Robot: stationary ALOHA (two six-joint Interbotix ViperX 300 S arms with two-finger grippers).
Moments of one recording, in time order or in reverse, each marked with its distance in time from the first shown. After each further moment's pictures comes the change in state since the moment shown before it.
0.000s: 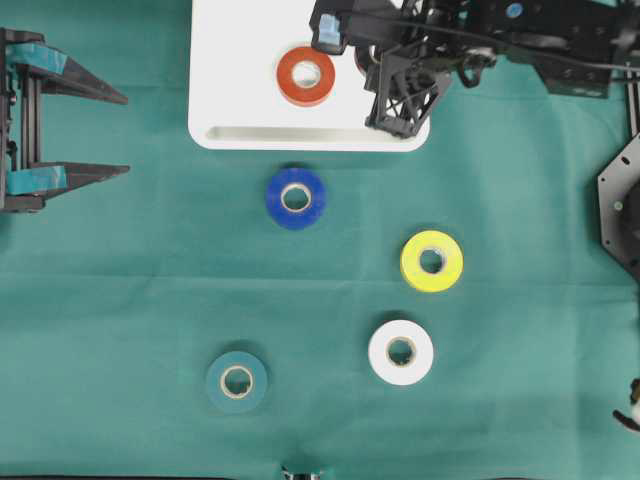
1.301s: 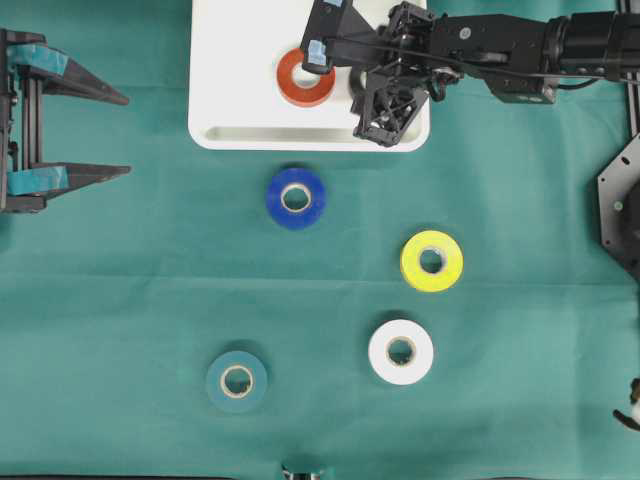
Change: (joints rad) left arm -0.002 0.005 -0.002 0.000 -0.002 0.000; right arm -0.043 0.158 0.060 0.000 -0.179 -0.002
